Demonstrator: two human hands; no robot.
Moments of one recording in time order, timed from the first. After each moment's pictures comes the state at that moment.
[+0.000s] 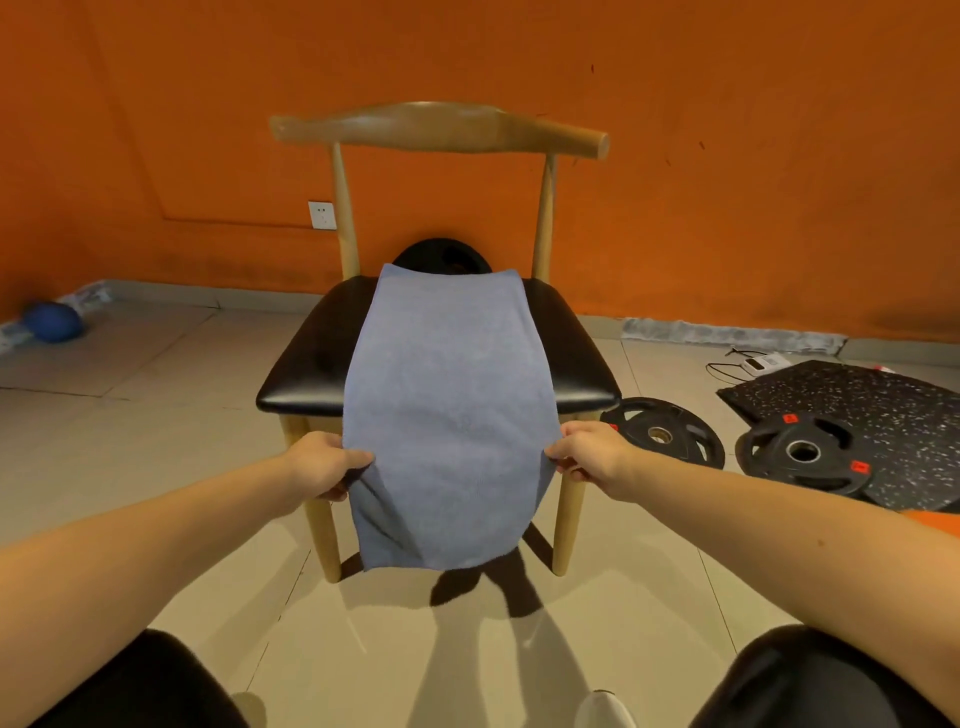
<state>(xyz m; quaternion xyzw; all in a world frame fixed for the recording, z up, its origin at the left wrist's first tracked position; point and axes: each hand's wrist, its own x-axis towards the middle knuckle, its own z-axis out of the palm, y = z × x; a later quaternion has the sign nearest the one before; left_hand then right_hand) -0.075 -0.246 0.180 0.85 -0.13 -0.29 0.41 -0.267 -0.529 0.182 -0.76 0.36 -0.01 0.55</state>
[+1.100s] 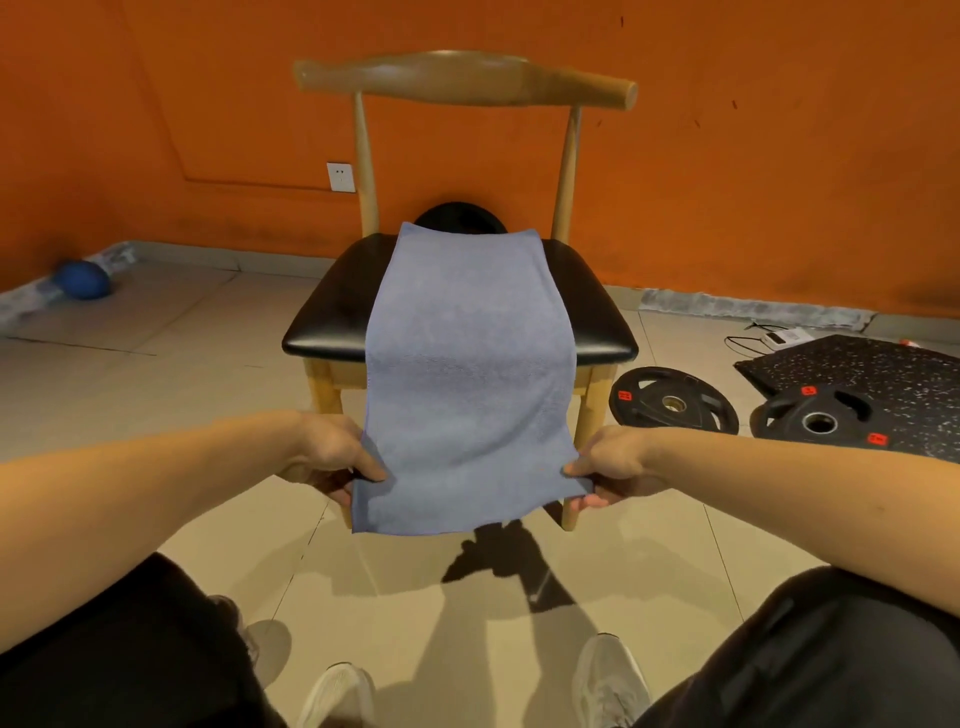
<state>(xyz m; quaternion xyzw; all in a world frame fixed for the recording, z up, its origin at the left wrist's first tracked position) -0.100 -0.215 0.178 0.82 -0.16 -0.47 0.28 -0.302 -0.509 0.161 -0.71 0.37 0.23 0.56</state>
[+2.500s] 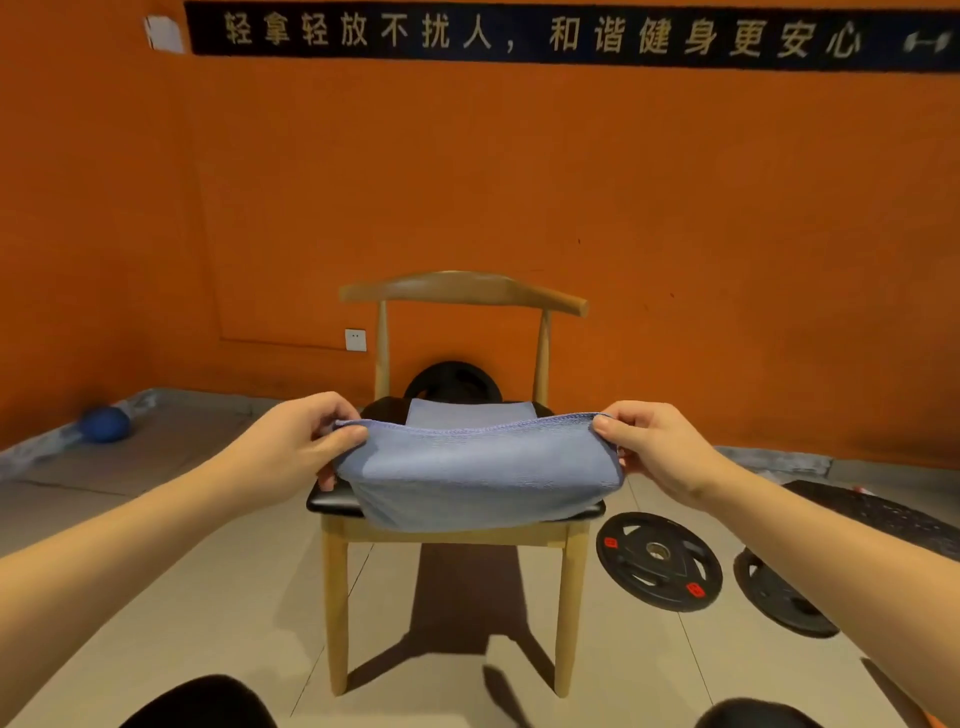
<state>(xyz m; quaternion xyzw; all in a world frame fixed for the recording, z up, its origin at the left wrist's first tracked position) -0.146 -0.159 0.389 0.83 -0.41 0.04 0.37 -0.353 -0.502 0.384 -0.81 0.11 -0.22 0.53</state>
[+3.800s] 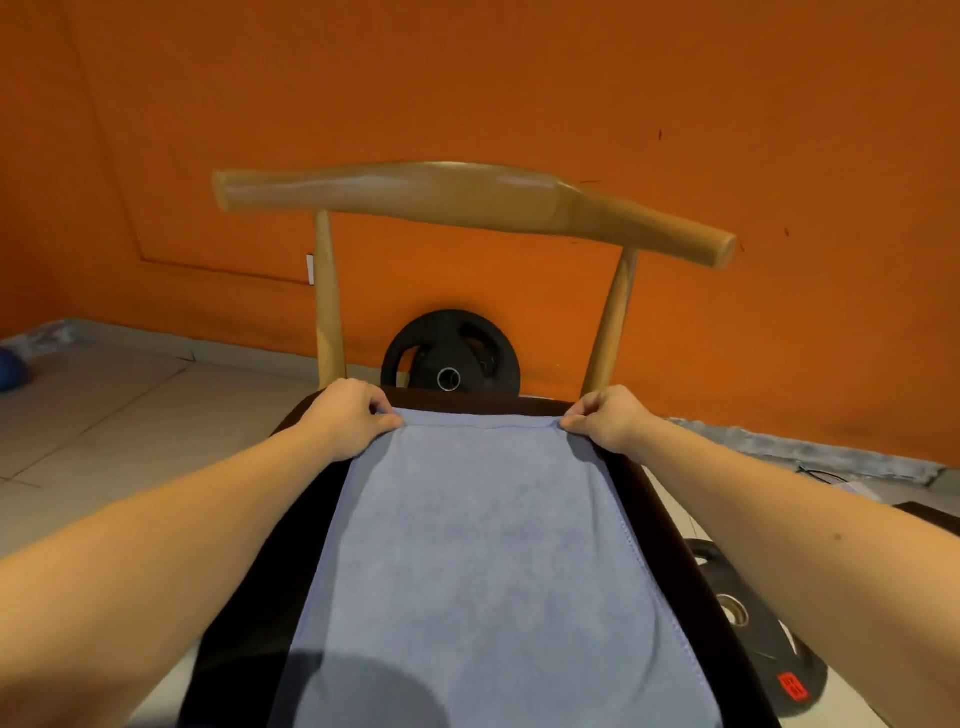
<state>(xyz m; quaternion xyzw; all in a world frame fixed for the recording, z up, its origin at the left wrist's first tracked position) 0.213 -0.448 0.233 0.91 -0.33 -0.05 0.26 0.029 -0.736 0.249 -0.86 0.33 -0.09 0.38</state>
